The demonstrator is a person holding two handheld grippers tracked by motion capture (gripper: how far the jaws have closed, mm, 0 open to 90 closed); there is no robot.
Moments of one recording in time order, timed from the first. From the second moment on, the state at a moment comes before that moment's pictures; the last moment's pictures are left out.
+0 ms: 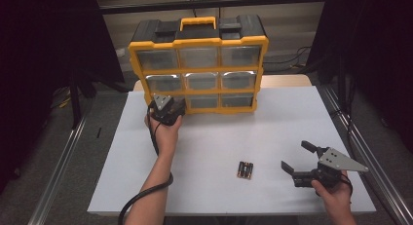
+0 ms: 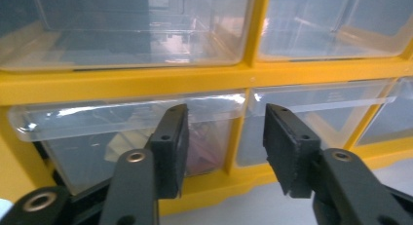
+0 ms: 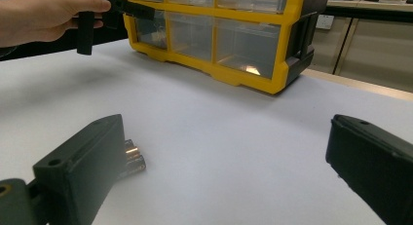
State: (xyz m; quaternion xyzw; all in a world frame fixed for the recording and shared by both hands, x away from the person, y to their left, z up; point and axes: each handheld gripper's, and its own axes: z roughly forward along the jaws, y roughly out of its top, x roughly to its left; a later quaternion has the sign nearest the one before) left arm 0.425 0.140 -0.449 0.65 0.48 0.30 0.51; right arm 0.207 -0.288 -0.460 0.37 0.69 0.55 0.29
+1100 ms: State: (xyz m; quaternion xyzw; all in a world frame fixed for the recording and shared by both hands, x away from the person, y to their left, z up) left arm 0.419 0.111 -0.466 0.64 0.45 0.33 0.53; right arm 0.206 -0.289 -0.459 0.37 0.69 0.55 0.29
